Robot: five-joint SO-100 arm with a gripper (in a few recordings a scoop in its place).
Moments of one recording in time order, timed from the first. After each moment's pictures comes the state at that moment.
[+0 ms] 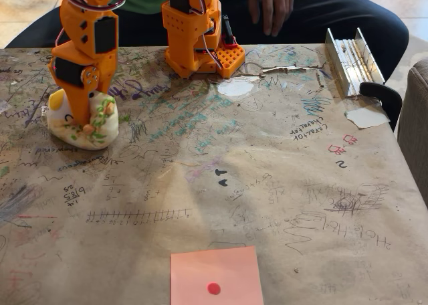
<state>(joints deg) 40.8 101.1 130.1 53.1 -13.5</state>
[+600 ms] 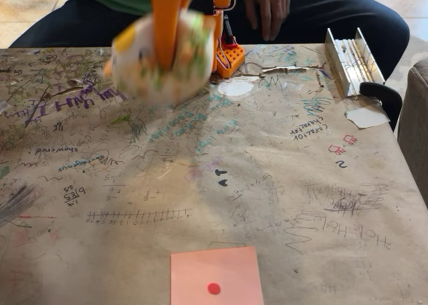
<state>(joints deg) 4.6 124.3 96.1 77.2 -0.2</state>
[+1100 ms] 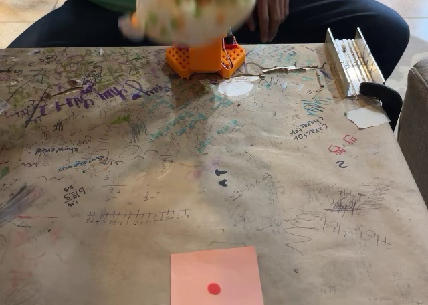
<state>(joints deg) -2.0 107.4 76.9 76.3 -0.1</state>
